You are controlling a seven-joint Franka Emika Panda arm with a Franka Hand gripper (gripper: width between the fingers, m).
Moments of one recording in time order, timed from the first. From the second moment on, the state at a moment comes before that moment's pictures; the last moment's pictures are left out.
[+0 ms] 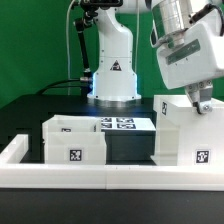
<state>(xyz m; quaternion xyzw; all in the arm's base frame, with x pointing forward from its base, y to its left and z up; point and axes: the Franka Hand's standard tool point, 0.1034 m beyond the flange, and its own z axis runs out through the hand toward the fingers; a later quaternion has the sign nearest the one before) 0.641 0.087 0.111 -0.74 0.65 -0.01 0.16</state>
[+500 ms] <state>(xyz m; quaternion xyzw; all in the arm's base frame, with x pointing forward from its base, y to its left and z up) 0.643 0.087 0.110 -0.75 0.64 -0.01 0.16</state>
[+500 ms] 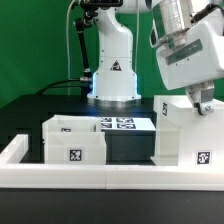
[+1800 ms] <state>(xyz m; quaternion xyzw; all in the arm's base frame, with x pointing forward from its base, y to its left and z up) 0.612 0.071 0.145 -0.88 0.45 -0.04 0.15</state>
